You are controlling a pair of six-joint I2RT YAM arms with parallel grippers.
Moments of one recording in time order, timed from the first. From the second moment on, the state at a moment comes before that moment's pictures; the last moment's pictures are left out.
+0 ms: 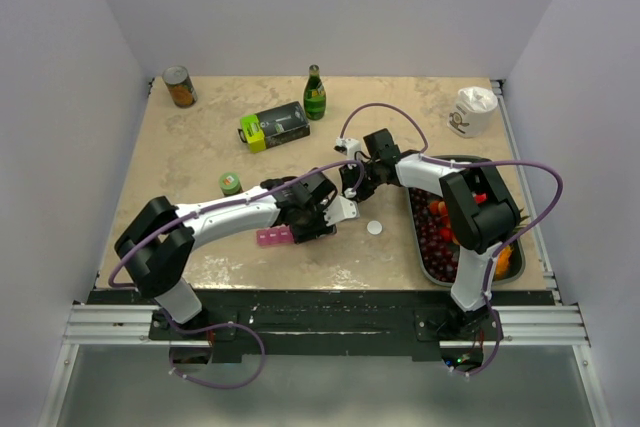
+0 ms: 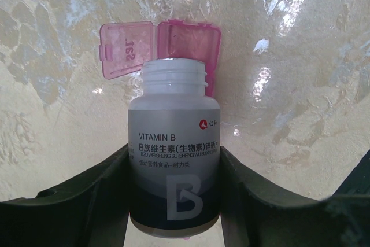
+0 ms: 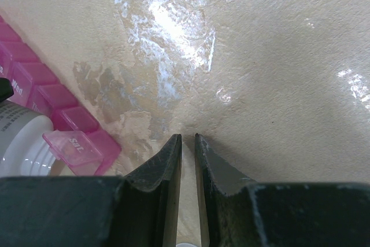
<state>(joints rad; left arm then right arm) -0.89 1.63 1.08 -0.59 -0.01 0.46 0.45 1.91 1.14 -0.25 -0.54 -0.07</state>
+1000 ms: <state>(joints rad) -0.89 1.64 1.09 -0.61 -0.02 0.46 0.45 1.91 1.14 -0.25 -0.54 -0.07</state>
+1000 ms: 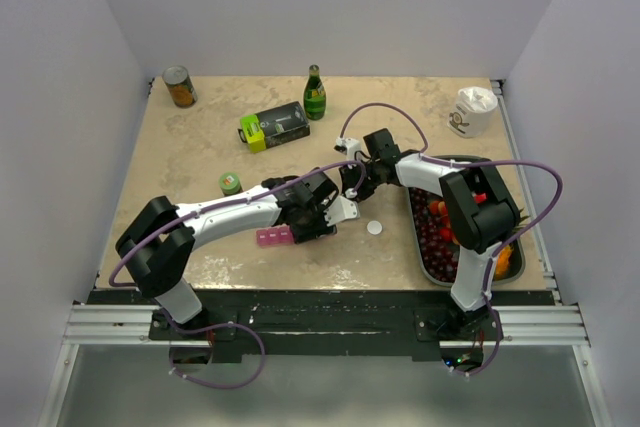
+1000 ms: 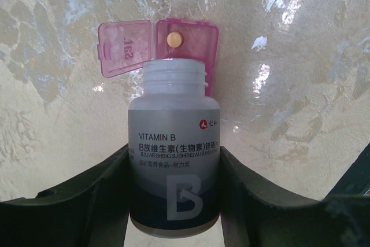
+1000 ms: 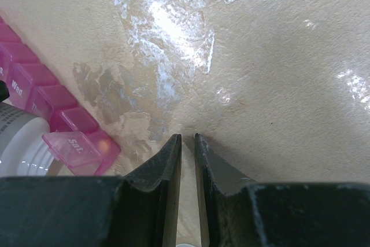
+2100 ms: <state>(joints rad) -0.91 1.66 1.12 -0.64 -0.04 0.46 0.45 1.91 1.14 -0.25 -0.54 -0.07</state>
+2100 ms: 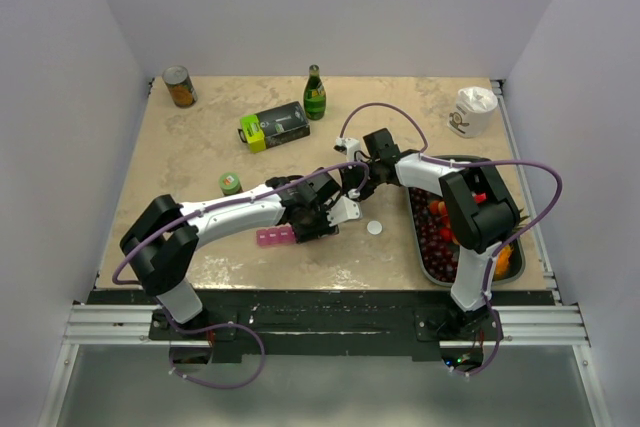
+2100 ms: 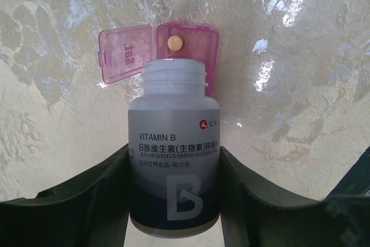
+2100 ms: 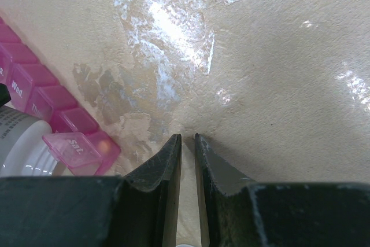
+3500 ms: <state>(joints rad) -0.92 1.68 1.15 -0.67 -0.06 0.46 0.45 1.91 1.14 -0.25 -0.54 -0.08</state>
